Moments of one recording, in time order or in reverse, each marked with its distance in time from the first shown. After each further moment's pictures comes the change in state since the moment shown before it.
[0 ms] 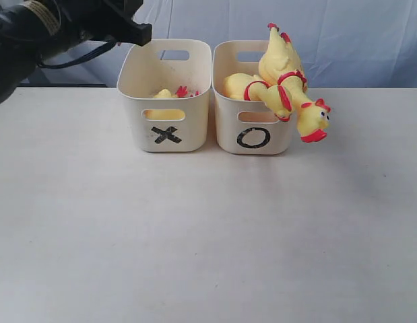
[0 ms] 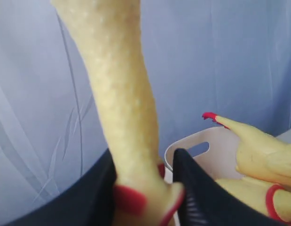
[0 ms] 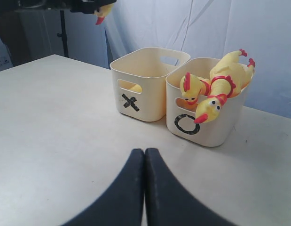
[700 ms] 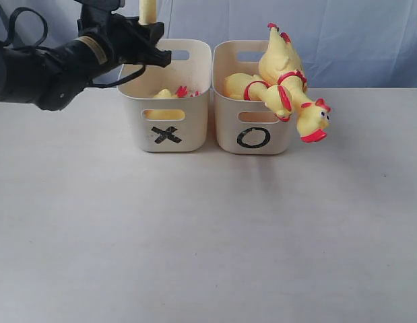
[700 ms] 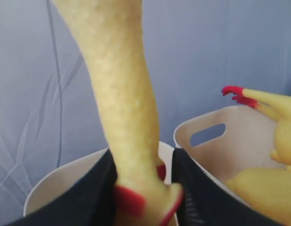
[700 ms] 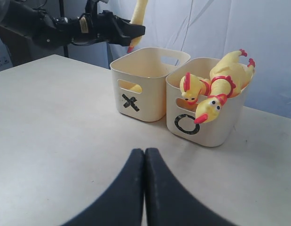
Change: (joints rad) left arm 0.072 0.421 -0.255 0.135 -0.146 -0.150; right arm 0.000 0.000 0.000 0.000 0.000 0.000
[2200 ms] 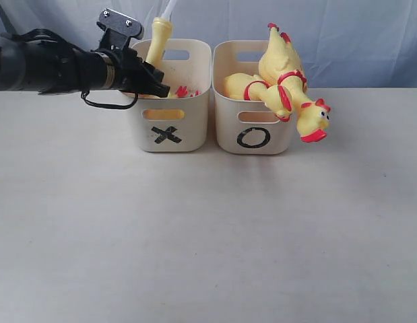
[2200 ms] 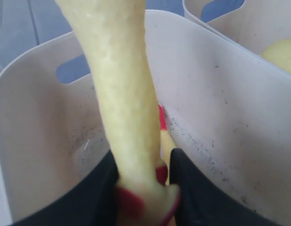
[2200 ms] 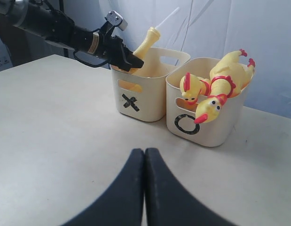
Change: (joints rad) left arm 0.027 0.116 -0.174 0.897 0.334 -0.812; right arm 0.000 0.000 0.000 0.000 0.000 0.000
